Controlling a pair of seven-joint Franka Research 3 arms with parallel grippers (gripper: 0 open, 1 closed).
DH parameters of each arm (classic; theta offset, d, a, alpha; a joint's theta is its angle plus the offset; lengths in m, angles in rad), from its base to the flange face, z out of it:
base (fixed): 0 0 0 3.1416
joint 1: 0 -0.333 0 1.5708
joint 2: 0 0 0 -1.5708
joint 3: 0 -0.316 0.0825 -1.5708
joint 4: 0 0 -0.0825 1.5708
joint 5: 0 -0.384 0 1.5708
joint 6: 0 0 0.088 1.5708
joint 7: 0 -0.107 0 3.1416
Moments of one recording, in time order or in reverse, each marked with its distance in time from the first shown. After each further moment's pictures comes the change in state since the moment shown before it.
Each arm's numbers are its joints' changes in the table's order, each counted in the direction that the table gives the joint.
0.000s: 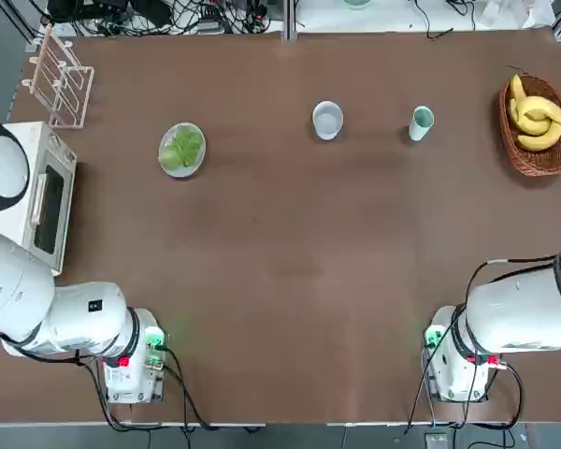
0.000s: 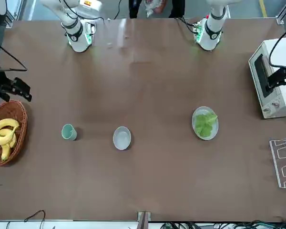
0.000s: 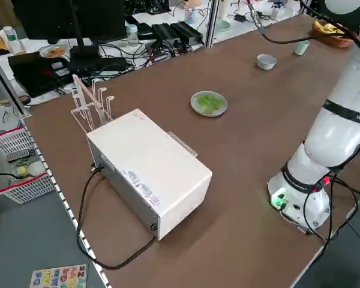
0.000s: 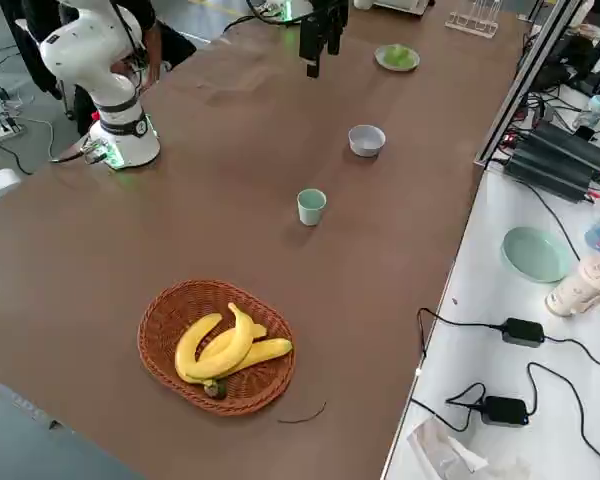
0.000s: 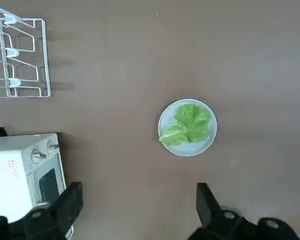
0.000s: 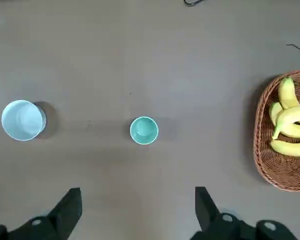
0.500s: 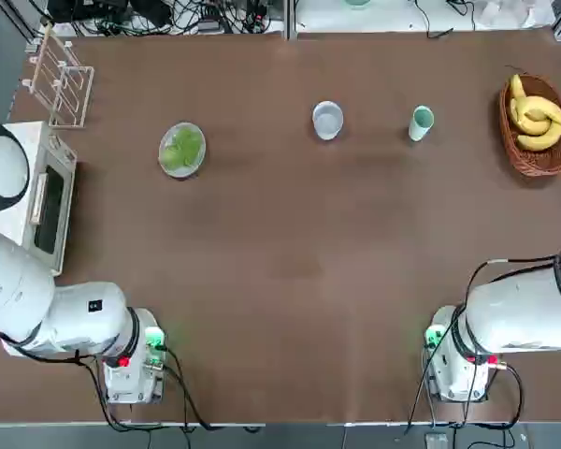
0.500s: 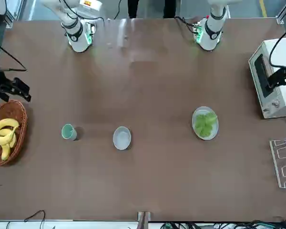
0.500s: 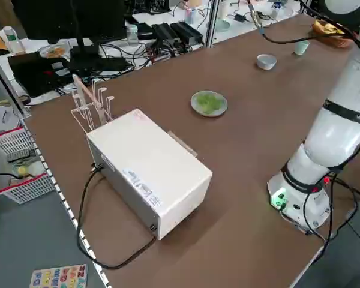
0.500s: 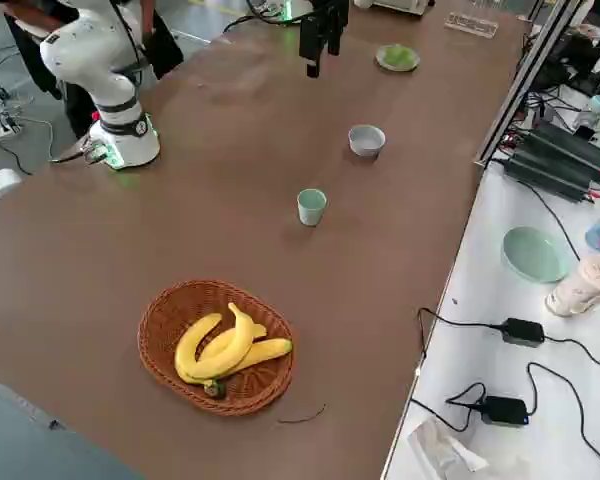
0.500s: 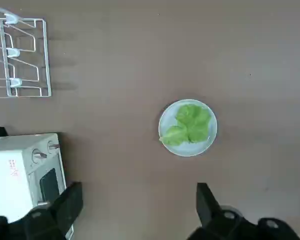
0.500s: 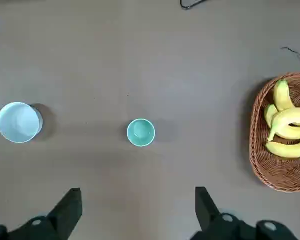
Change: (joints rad) left arm -0.002 -0.003 -0.001 0.004 0.000 0.016 0.000; right arm -0.001 0.000 -0.004 0.003 0.031 -0.009 0.000
